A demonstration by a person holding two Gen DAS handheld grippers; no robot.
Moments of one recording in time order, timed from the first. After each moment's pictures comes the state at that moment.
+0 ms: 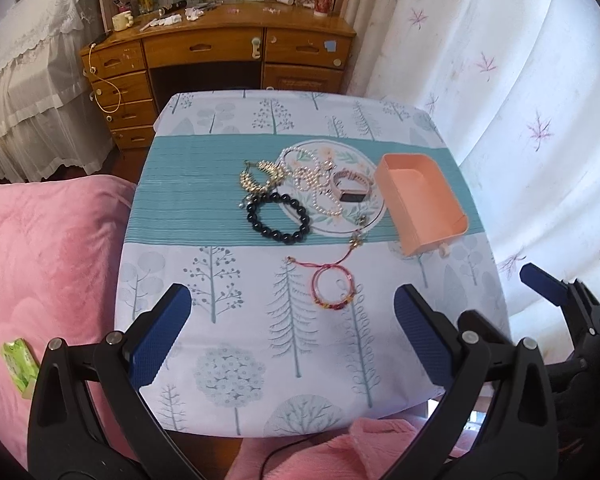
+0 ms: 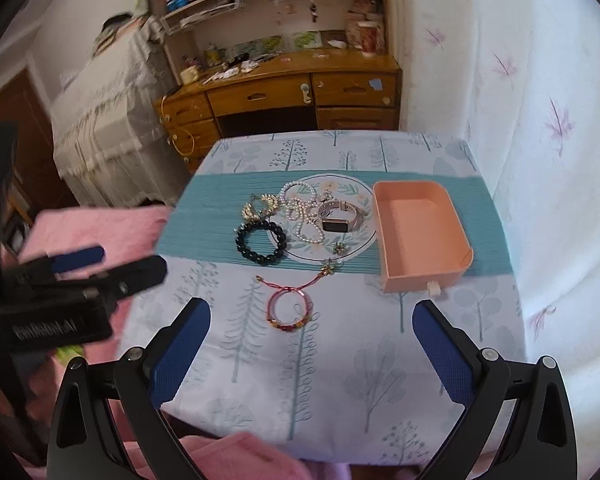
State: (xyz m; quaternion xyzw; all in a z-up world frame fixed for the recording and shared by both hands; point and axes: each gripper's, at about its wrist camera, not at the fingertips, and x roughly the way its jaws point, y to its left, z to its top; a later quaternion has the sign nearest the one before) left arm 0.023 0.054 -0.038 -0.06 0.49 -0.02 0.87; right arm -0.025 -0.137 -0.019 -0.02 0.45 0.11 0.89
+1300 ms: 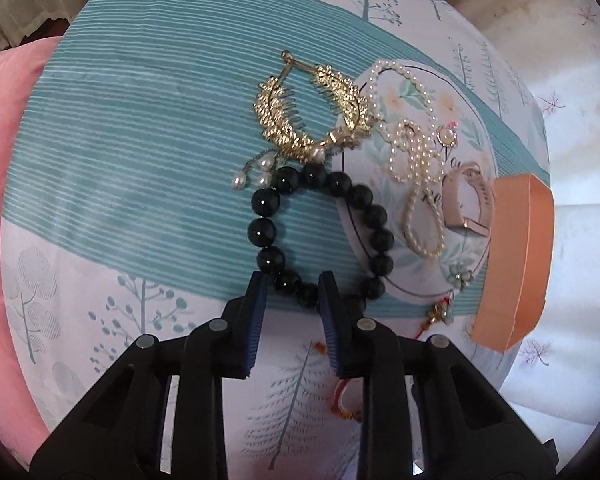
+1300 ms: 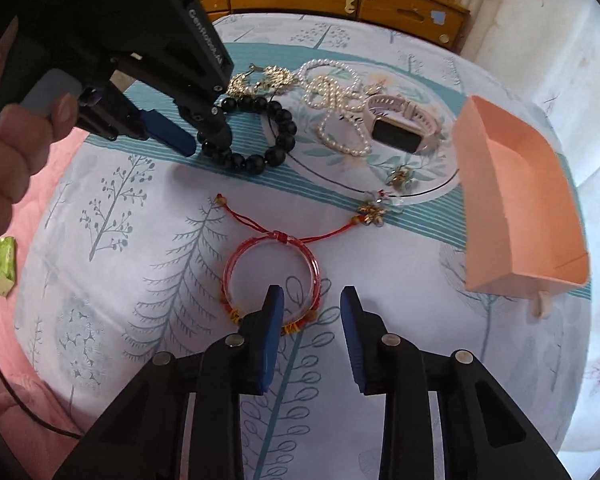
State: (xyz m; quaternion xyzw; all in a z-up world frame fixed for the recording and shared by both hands) left arm 0.223 0.093 -0.252 -0.21 0.67 0.03 0.71; right arm 0.079 -0.073 -0.237 -0.12 0.56 0.15 0.80
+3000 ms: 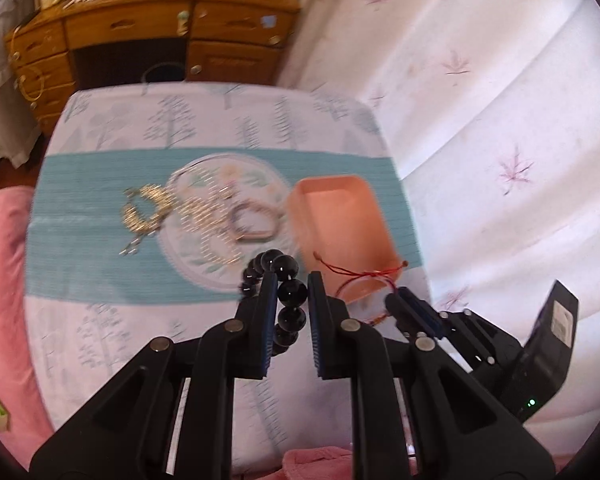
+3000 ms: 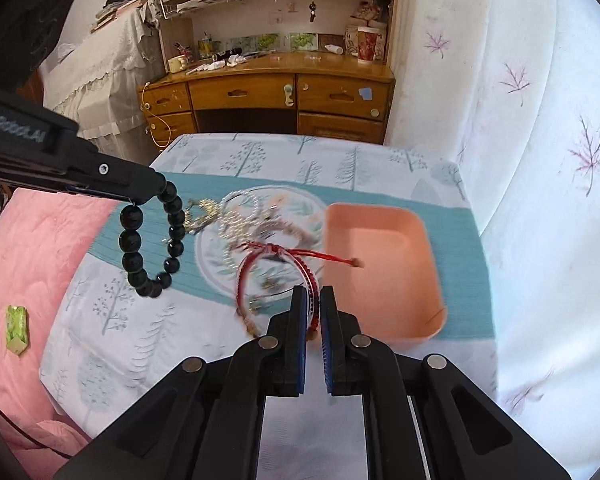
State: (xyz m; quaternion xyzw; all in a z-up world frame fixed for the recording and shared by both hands) left arm 0.161 -0.044 -0.056 -0.13 0.52 -0.12 0.83; right arm 0.074 -0.207 -0.086 -0.06 0.44 0.11 0.89
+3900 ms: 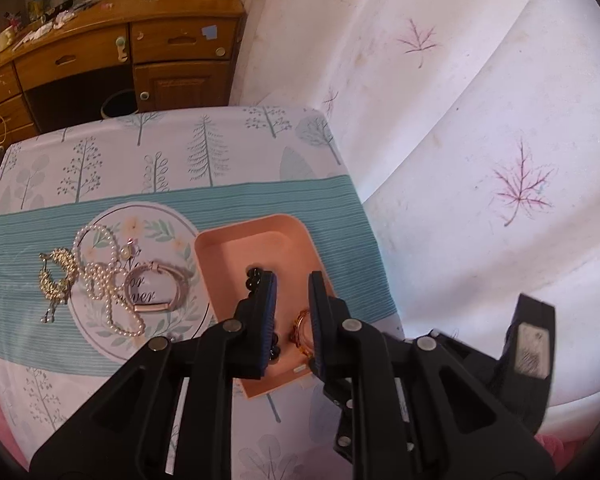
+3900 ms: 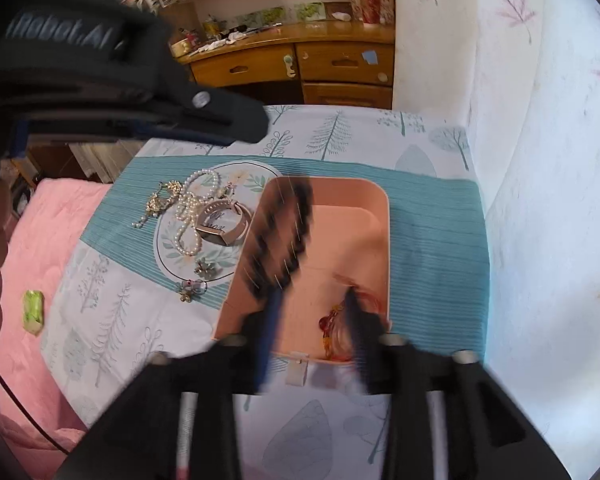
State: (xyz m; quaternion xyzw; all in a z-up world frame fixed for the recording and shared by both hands) left arm 0.238 -0.165 -0.086 -0.09 0.51 -0.15 0.84; right arm 0.159 -0.315 -0.146 -0.02 0.50 0.17 0.85
